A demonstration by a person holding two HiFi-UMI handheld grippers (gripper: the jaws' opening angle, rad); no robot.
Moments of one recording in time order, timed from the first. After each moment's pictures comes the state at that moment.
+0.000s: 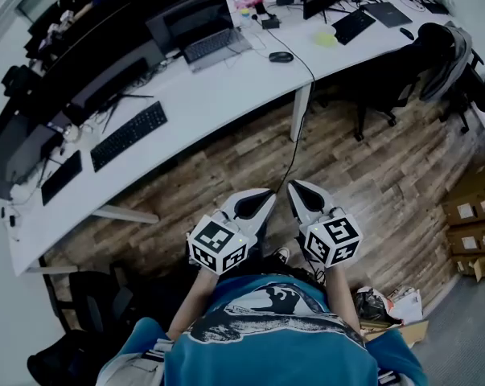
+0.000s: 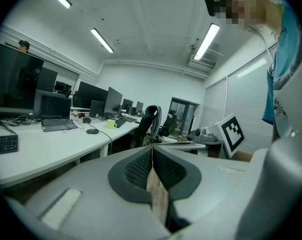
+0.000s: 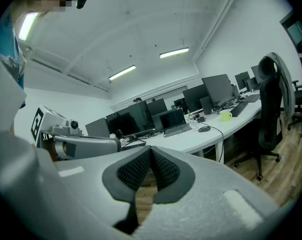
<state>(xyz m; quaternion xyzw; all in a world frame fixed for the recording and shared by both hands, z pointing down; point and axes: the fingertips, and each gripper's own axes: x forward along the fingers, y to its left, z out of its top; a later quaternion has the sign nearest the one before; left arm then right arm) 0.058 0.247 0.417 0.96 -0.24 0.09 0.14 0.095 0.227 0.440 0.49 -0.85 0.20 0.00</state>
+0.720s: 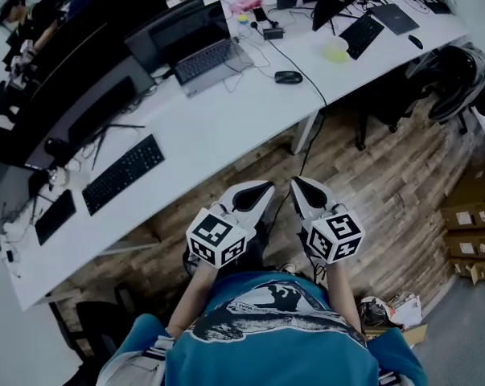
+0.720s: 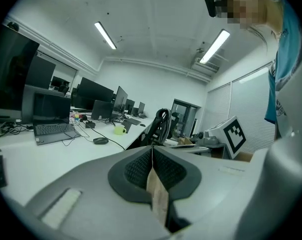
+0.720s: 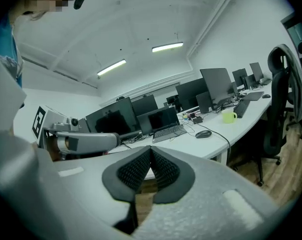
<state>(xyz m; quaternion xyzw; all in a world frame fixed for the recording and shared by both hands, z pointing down) 0.037 0.055 0.413 0.96 -0.22 0.08 0.16 0.085 0.047 0.445 0.52 -0.82 0.22 0.02</state>
